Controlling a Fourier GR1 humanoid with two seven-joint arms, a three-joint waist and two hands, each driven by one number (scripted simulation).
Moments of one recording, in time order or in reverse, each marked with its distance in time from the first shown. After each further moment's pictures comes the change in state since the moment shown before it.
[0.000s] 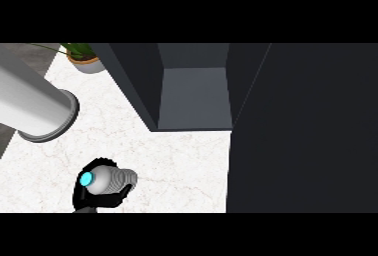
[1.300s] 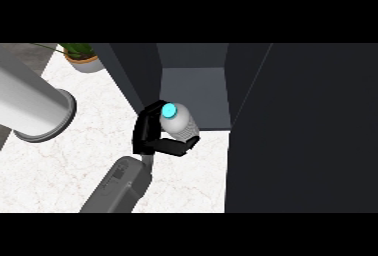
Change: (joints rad) left arm -0.254 -0.059 -0.608 -0.409 0.334 0.553 0.392; right arm 0.002 -0.007 -0.027 0.007 -0.012 -0.001 -0.019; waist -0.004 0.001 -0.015
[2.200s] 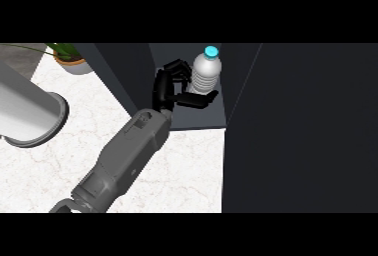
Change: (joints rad) left arm -0.478 0.000 -0.041 0.425 0.081 0.264 0.099; right arm -0.031 -0.006 -0.092 0.012 -0.037 0.048 -0.012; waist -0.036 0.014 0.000
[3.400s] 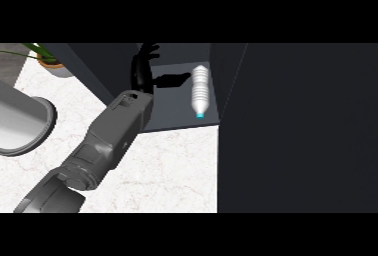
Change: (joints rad) left arm -0.238 0.058 0.095 0.464 -0.085 0.163 -0.133; right arm -0.019 -0.002 -0.039 0.019 -0.031 0.081 -0.030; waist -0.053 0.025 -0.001
